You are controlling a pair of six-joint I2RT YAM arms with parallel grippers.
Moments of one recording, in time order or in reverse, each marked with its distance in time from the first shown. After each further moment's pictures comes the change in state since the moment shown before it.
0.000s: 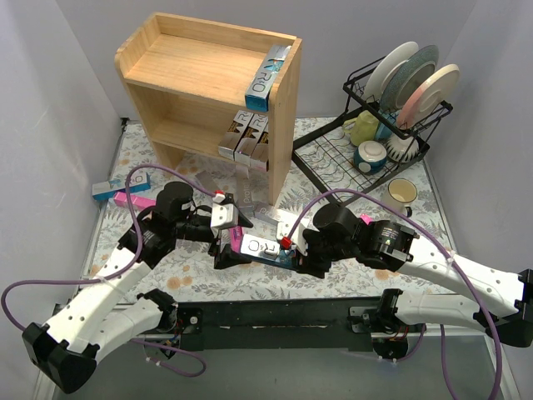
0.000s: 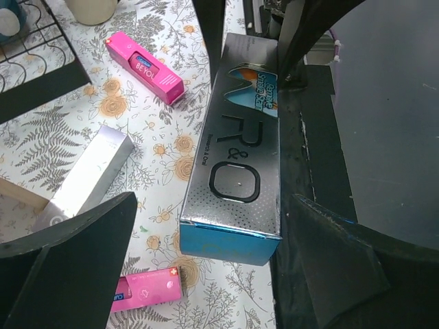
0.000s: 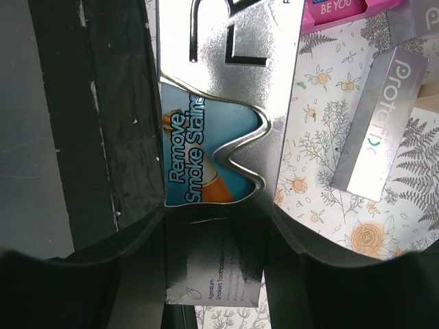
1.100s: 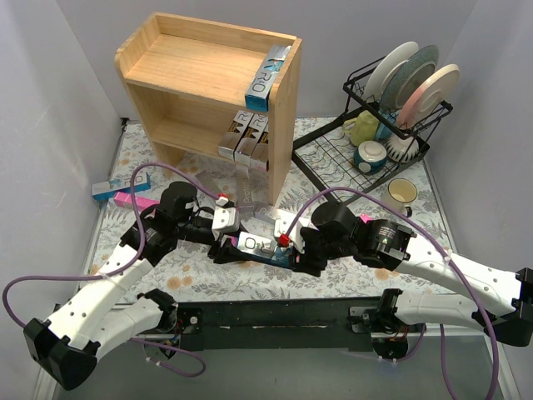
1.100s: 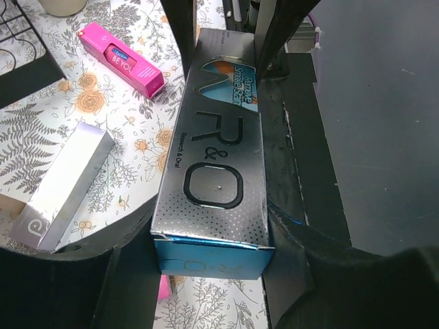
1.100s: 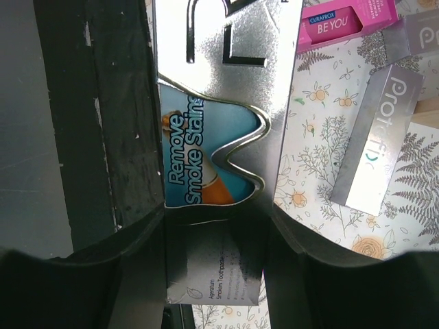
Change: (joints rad) left arm -0.011 0.028 0.014 -0.068 0.054 0.056; right arm -0.006 0.015 0.000 0.053 -0.023 0.011
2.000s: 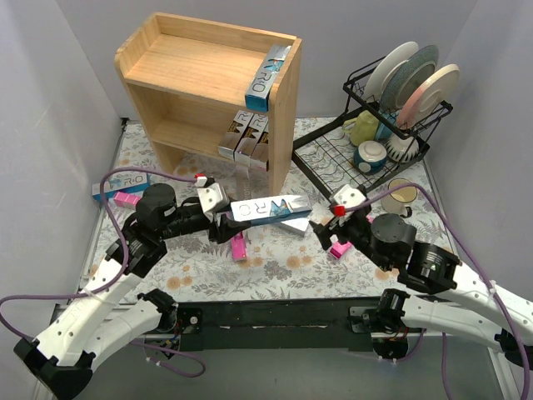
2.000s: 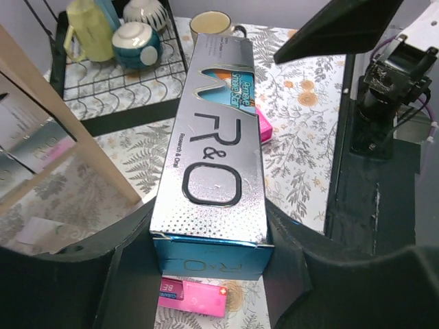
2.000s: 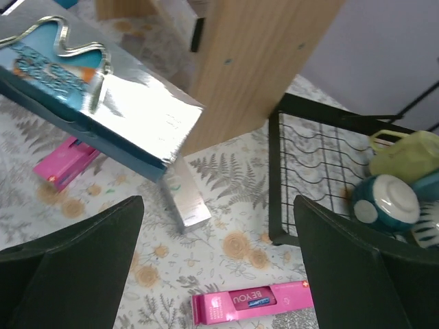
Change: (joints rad) left arm -0.006 -0.113 0.010 0.264 -0.352 -0.286; right arm -0.009 -0.346 -0.174 0.352 0.635 0.115
